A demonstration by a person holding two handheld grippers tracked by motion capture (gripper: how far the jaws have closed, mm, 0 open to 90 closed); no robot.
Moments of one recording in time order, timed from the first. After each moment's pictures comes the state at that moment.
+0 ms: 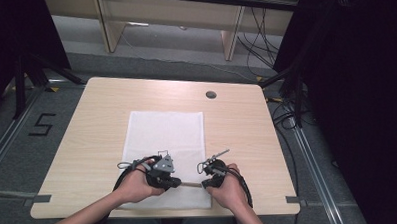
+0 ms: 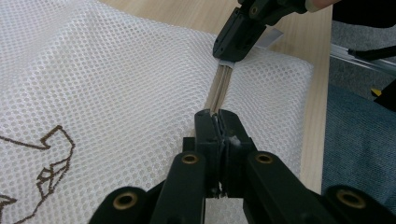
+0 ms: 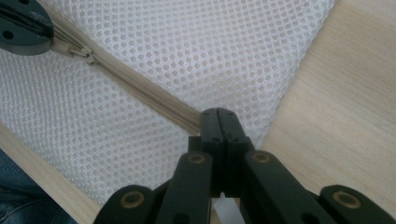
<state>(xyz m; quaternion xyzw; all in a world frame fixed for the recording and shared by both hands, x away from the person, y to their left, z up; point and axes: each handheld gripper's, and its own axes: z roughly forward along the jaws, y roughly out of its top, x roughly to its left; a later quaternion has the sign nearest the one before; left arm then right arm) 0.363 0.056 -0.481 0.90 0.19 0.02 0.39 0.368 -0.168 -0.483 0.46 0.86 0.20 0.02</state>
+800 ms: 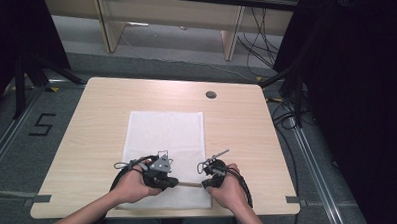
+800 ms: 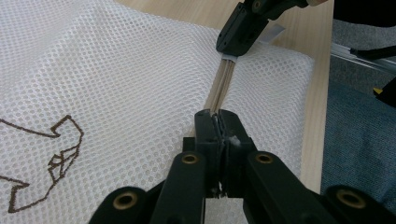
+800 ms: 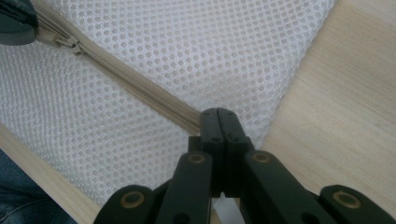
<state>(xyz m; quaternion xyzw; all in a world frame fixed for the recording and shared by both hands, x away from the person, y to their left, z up) 0.362 0.063 -0.480 0.90 0.20 0.02 0.40 0.368 -0.168 -0.483 0.46 0.86 0.20 0.02</state>
